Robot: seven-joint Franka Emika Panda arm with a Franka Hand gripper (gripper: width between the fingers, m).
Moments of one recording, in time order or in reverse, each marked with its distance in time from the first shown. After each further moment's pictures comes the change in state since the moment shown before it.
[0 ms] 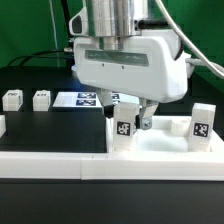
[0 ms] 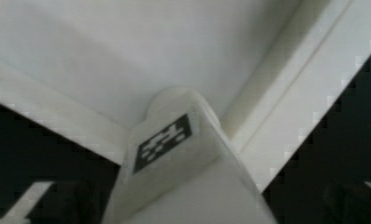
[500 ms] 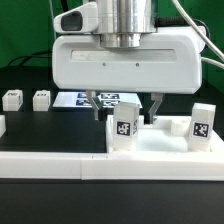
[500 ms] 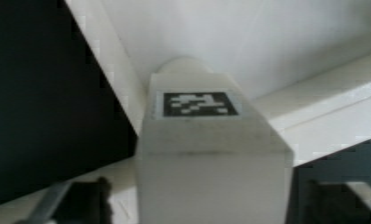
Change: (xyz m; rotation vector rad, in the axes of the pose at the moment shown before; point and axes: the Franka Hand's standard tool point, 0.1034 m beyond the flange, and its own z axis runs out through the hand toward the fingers) arm 0.003 -0.003 -0.001 -0.002 0.022 -0.304
